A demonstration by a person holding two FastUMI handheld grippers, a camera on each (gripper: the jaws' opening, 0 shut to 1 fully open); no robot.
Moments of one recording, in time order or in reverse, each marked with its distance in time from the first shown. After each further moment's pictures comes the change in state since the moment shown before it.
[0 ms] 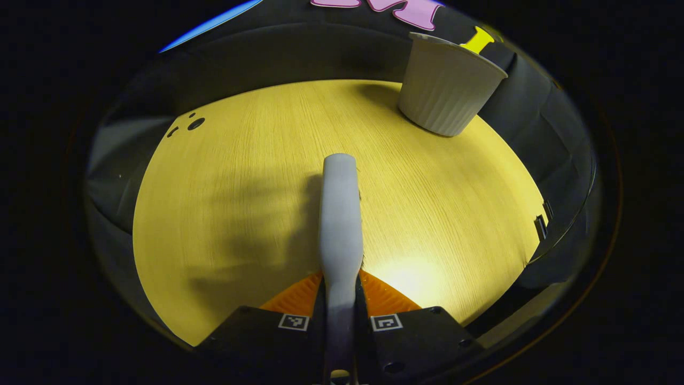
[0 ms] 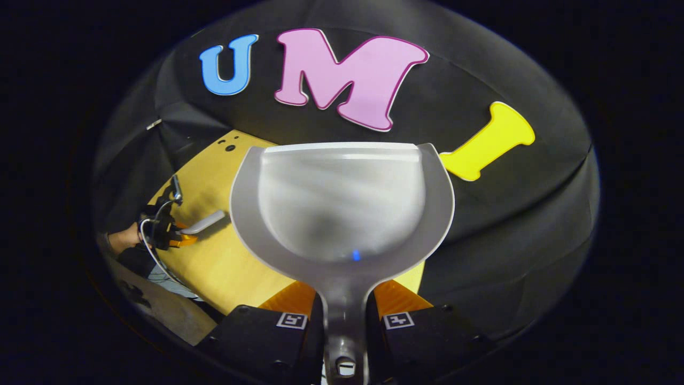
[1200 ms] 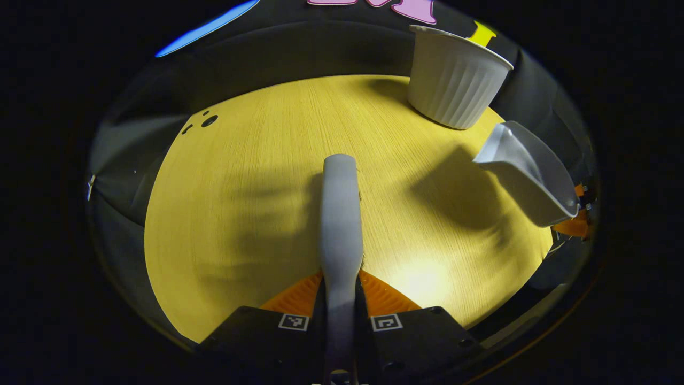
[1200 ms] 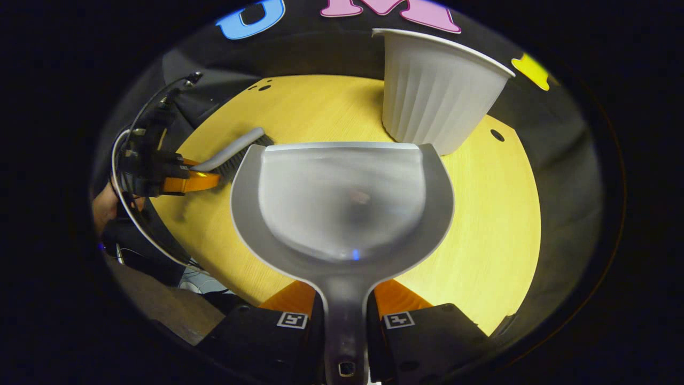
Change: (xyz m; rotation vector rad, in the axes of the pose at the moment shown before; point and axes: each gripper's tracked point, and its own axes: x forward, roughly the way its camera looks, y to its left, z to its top) left arm 0.004 0.004 -0.008 -0.003 0.020 0.105; right arm 0.160 0.187 -0.203 0.123 0.210 0.188
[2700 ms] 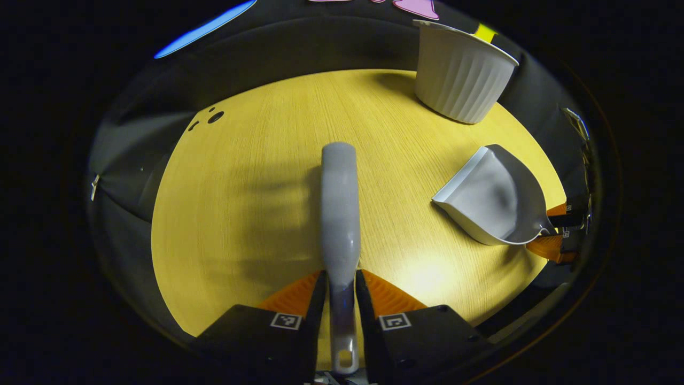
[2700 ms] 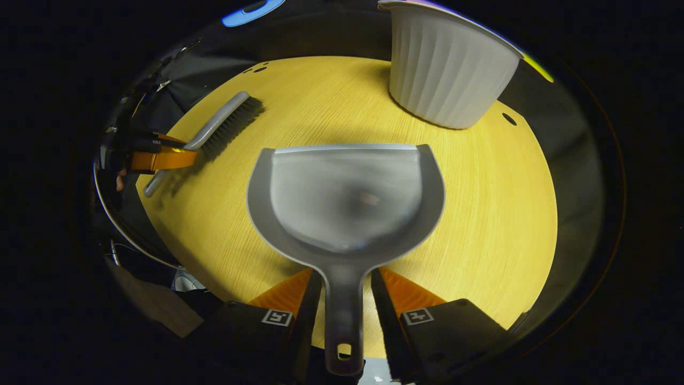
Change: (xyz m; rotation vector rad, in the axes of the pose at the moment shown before) left arm -0.005 0.005 -0.001 0.002 0.018 0.047; right arm 0.028 -0.001 -0.042 -0.019 0.058 0.002
